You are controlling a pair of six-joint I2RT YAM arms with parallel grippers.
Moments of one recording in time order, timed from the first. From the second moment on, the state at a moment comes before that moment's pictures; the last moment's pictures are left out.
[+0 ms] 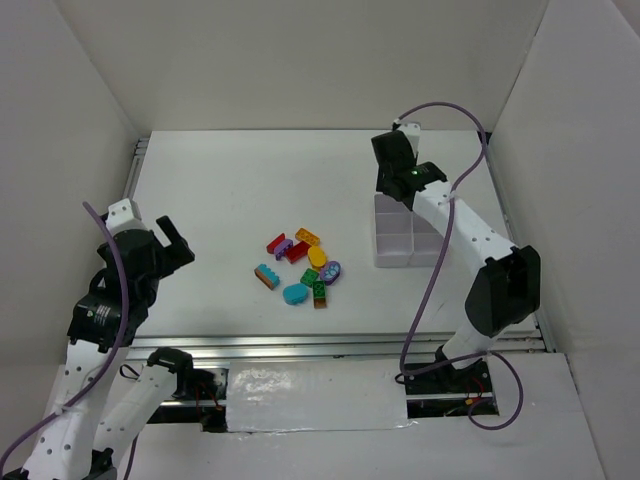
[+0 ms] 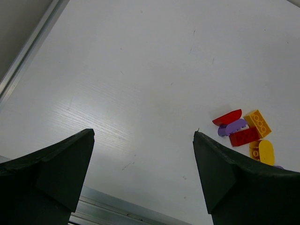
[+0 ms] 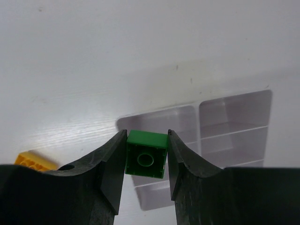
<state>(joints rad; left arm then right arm) -0.21 0.64 0.96 -0.85 -0.44 -0.50 0.44 1.61 1.48 -0.61 0.53 0.39</state>
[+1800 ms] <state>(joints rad) -0.21 0.65 0.96 -0.82 -0.41 -0.50 0.36 1.67 1.37 -0.50 0.47 0.33</state>
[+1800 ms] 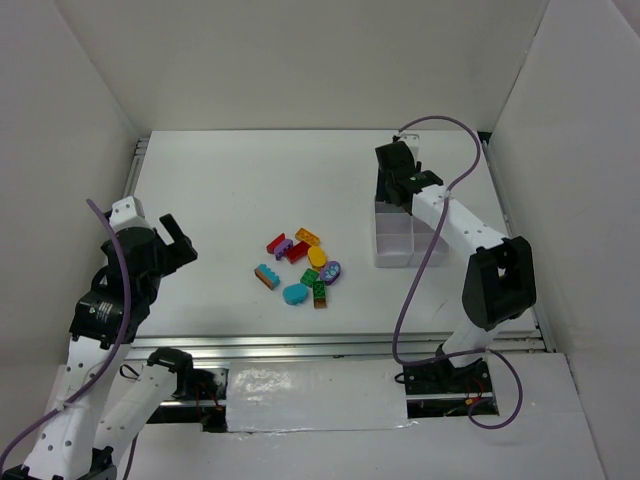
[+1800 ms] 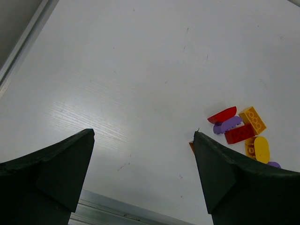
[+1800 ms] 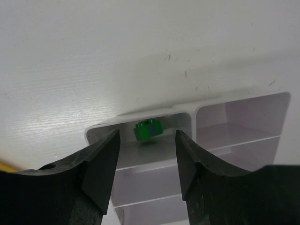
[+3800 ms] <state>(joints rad) -0.21 0.64 0.95 -0.82 -0.39 -0.48 0.90 1.98 1.41 -0.62 0.19 0.51</state>
